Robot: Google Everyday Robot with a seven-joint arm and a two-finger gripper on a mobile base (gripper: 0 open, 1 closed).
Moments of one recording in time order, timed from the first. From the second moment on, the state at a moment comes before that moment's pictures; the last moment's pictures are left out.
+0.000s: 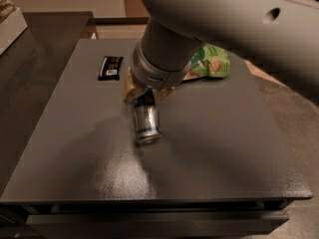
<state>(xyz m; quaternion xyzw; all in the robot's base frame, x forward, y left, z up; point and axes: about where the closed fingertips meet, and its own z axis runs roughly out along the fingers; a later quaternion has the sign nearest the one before) 0.484 0.026 0.913 -0.97 -0.10 -0.18 0.14</state>
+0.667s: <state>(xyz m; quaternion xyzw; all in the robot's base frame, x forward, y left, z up) 0.511 0.030 0.928 -0.93 -0.19 -0.26 0.17</state>
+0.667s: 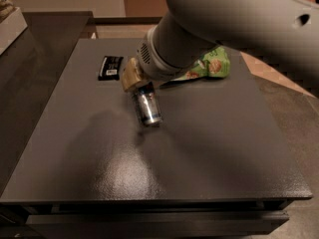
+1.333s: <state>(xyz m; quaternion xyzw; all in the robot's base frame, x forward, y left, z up) 0.524 0.041 0.945 -0.88 -0.27 -0.32 0.24</state>
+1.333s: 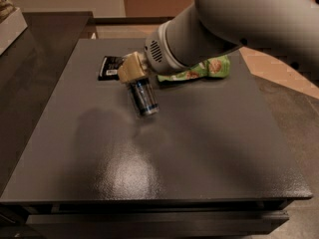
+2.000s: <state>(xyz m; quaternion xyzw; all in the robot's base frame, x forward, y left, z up) 0.520 0.049 0.953 -0.81 -0.34 -0.38 0.29</state>
